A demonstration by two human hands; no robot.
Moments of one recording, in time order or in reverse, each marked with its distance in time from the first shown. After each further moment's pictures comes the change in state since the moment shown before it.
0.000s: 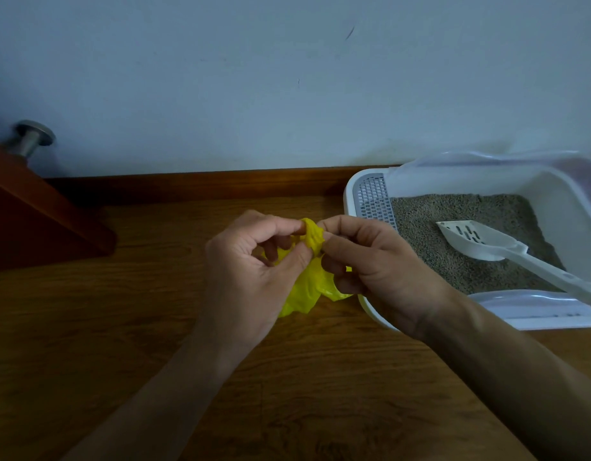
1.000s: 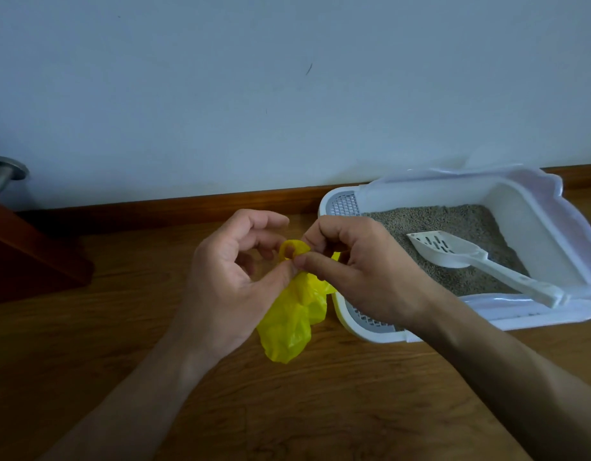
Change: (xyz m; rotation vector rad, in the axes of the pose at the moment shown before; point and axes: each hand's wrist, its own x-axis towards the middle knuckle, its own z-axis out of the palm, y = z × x) left_hand 0.016 0.017 0.000 -0.061 -0.181 -0.058; right_hand -0.009 -0.029 -0.017 -0.723 0.048 -0.373
